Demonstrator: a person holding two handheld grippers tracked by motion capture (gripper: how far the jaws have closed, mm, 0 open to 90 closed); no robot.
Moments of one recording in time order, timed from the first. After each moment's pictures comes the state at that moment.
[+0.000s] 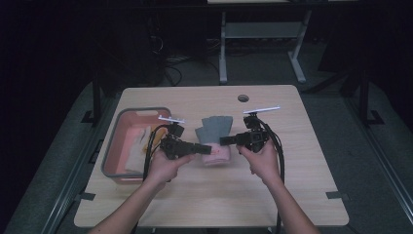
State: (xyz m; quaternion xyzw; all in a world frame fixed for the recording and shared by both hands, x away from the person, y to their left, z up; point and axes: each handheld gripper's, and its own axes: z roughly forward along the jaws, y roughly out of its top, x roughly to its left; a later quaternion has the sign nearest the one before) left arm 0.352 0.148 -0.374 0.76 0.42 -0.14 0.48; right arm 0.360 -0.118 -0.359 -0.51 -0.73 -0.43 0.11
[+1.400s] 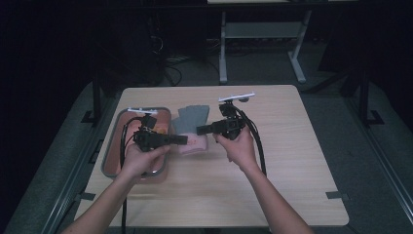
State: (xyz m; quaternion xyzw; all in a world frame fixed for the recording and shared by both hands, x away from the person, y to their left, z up) left arm 0.357 0.212 -0.347 0.74 0.44 -0.11 0.49; right arm 0.384 -0.059 -0.337 -0.47 -0.75 -0.45 0.12
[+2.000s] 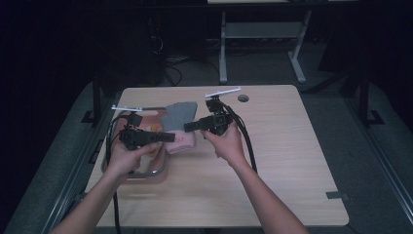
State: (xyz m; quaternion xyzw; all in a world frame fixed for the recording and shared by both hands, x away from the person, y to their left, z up) left arm 0.354 0.244 -0.336 0.74 0.45 -0.10 0.49; right arm 0.393 -0.026 -0.328 -0.45 -0.75 -0.46 0.13
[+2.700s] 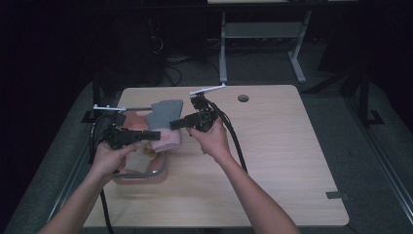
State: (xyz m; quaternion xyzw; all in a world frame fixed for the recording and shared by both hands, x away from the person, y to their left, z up) left arm 0.352 0.281 -0.331 0.73 0.46 -0.08 0.50; right arm 0.402 0.010 -0.326 -0.43 -0.76 -0.47 0.14
